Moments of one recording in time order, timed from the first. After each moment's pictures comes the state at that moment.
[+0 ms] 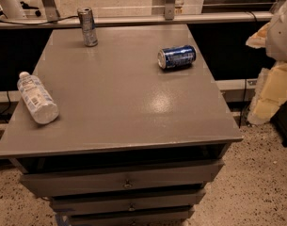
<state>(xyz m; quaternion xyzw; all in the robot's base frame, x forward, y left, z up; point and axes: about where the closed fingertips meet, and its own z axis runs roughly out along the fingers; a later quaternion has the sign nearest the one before) 0.438 -0.217 0.976 -0.60 0.78 -0.03 0.16</state>
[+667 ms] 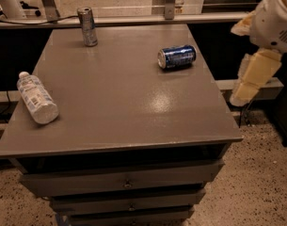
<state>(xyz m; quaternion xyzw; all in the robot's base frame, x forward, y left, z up) 0.478 -0.202 0.980 -0.61 0.76 -0.03 0.20</state>
